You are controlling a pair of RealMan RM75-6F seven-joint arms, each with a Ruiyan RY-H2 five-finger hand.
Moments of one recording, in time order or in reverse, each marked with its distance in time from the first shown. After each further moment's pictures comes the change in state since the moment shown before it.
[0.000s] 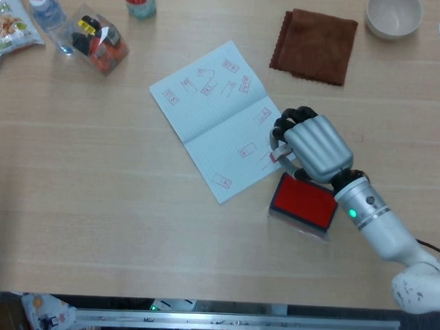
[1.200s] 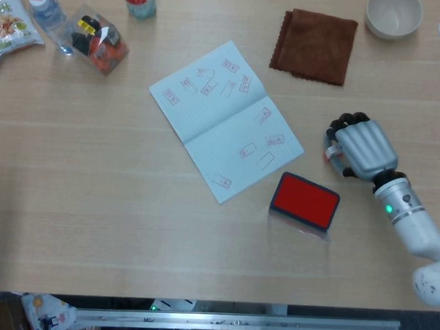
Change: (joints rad) left arm -0.003 -0.008 0.007 0.006 0.003 -0.012 0.001; right arm -0.094 -0.050 -0.066 0.333 -0.030 -0.032 0.166
